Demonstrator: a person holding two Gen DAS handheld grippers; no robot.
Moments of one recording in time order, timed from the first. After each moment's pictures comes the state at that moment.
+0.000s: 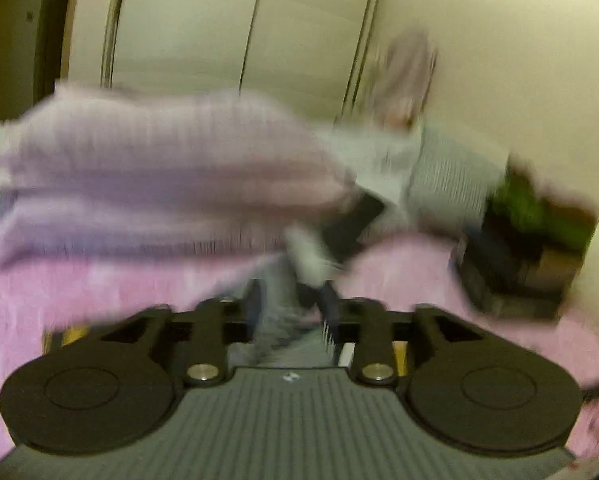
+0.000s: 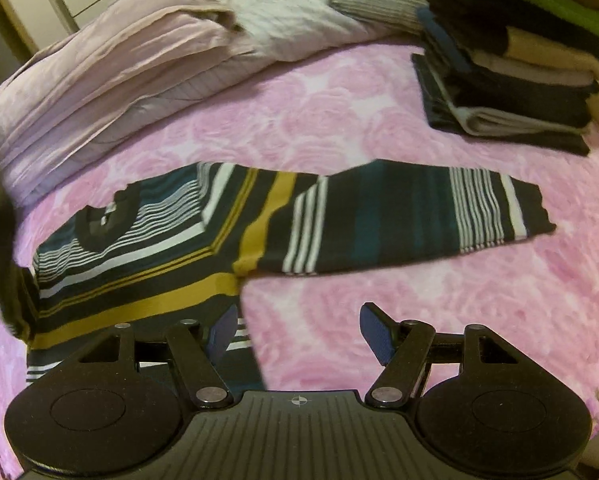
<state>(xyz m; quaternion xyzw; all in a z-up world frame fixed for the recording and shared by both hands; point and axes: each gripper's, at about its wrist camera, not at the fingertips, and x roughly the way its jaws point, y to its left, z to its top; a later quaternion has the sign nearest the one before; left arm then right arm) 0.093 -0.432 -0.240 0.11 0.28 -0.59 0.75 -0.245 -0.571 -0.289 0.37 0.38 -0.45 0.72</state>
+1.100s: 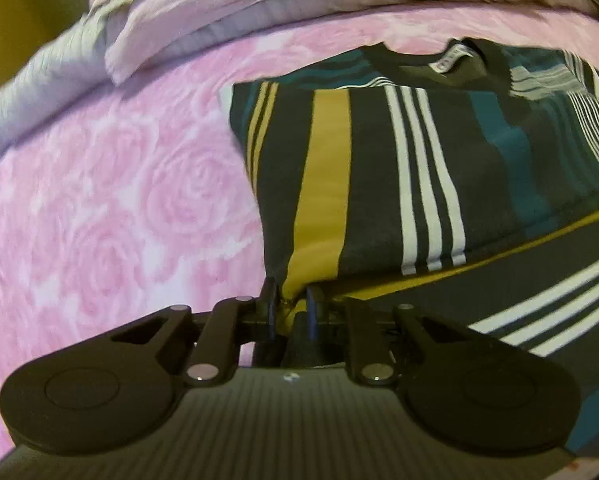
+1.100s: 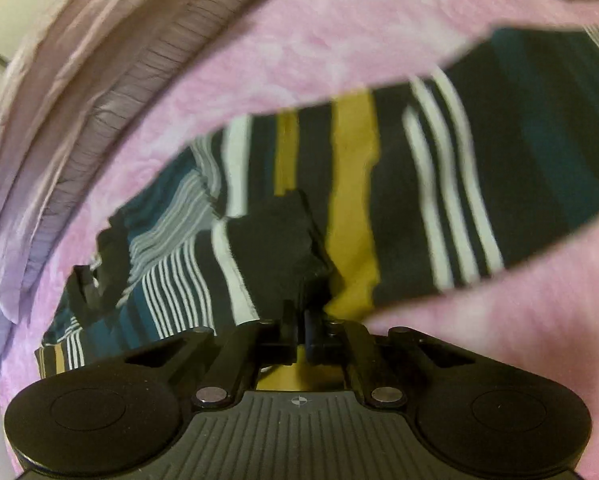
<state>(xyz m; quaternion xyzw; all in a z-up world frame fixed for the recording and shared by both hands) 0.234 -0.372 -0.430 0.34 0.37 -0.40 0.77 -0.164 -0.639 -0.462 0.56 0.26 -0.42 0.67</state>
